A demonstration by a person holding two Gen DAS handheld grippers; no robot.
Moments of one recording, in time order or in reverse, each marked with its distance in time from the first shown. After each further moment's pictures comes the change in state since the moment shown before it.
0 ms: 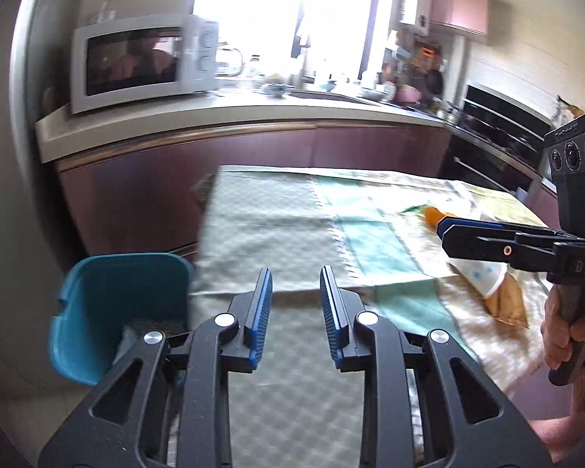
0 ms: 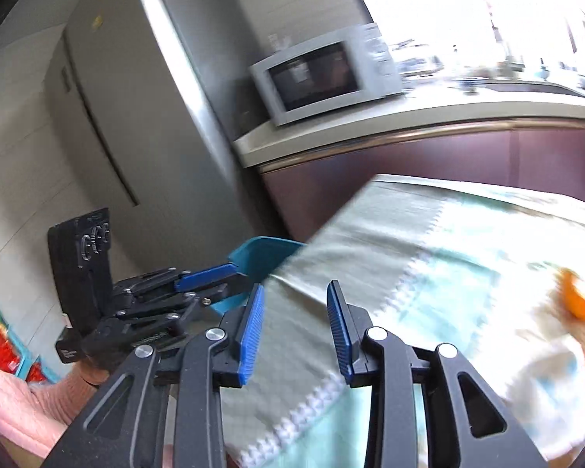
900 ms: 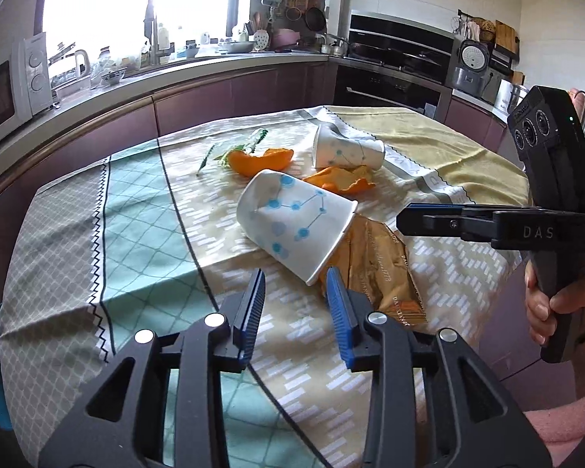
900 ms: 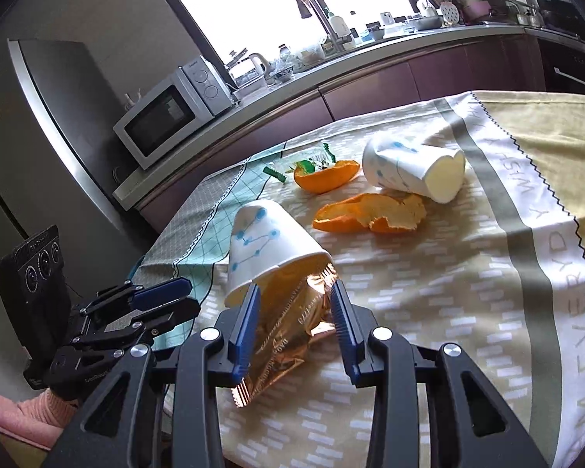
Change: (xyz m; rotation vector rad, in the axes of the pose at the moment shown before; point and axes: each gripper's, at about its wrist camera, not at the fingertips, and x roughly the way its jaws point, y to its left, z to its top) left arm 0.079 -0.196 -0.029 0.295 0.158 -0.281; right arm -0.129 -0.136 -0.104 0.352 -0.071 -0.291
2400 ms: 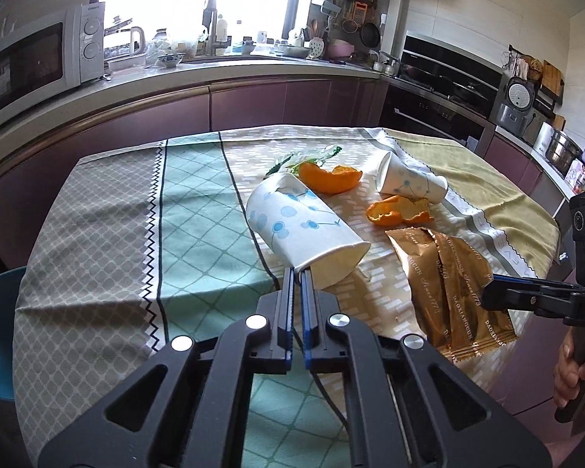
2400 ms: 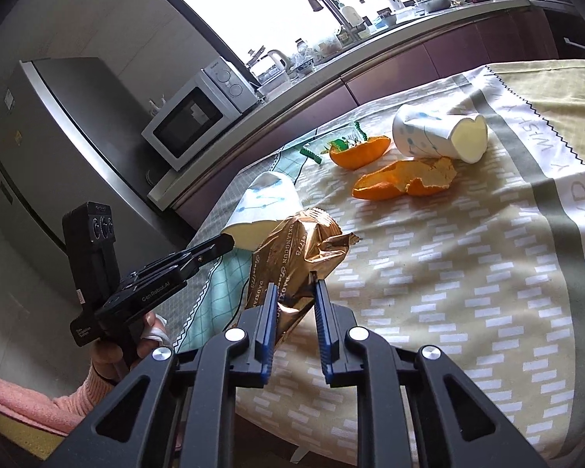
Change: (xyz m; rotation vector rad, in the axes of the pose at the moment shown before) left arm -0.013 0.052 0.005 -0.182 -0.044 0.111; right arm -0.016 0.016 -0.018 0.048 0.016 0.142
